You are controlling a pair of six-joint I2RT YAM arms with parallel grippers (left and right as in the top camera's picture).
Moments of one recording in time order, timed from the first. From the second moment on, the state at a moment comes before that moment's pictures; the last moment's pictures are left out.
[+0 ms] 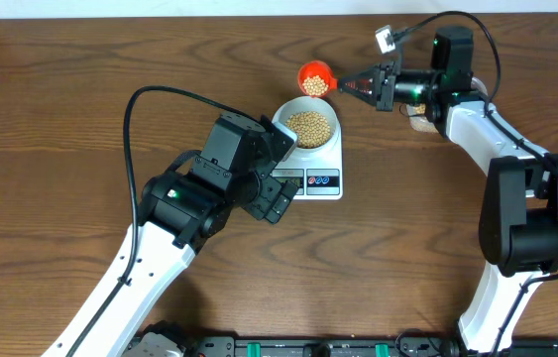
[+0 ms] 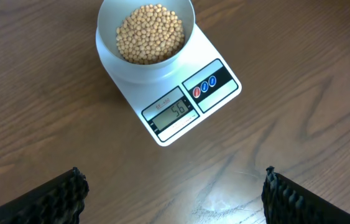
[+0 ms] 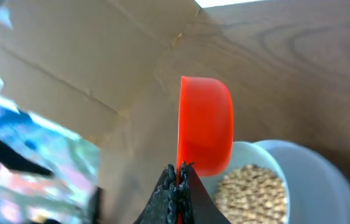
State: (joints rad) left arm -0.53 1.25 1.19 -0.89 0.08 0.12; right arm 0.09 2.06 1.38 0.19 -1.28 0.38
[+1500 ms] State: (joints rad) left arm -0.53 1.25 1.19 -0.89 0.08 0.12; right arm -0.33 2.03 1.38 0.21 -1.23 0.84
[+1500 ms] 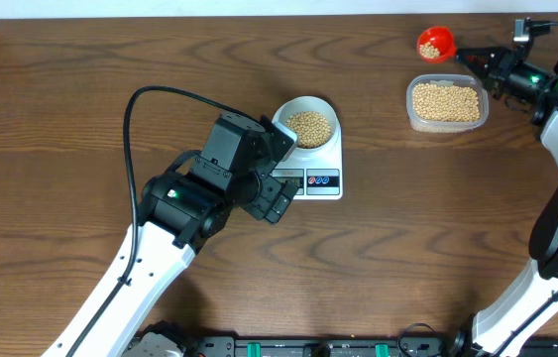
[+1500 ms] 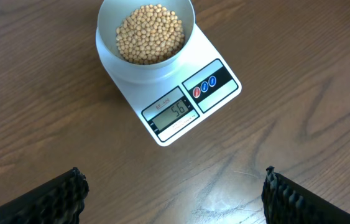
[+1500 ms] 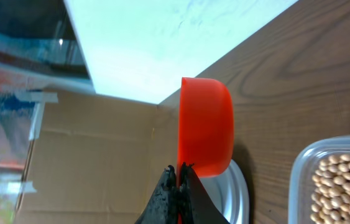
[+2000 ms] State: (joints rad) left arm -0.53 1.25 1.19 -0.89 0.08 0.12; right arm -0.34 1.88 1.38 0.07 -1.09 0.84
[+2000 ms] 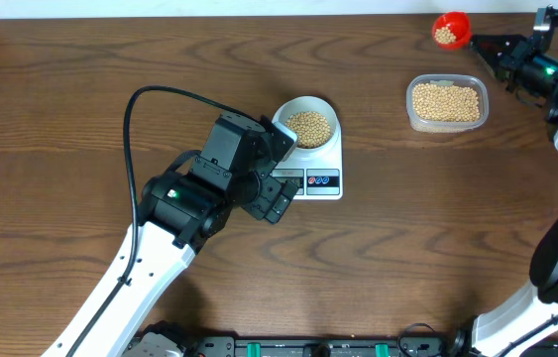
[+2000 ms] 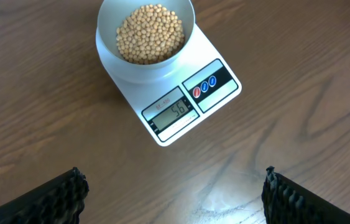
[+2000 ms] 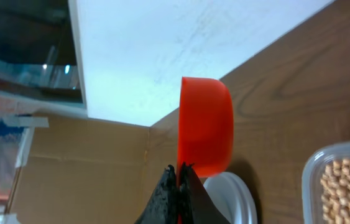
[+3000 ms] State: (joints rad) left arm -0.53 1.25 1.19 -0.89 0.08 0.12; right arm -0.34 1.71 1.38 -0.63 -0.75 0.36
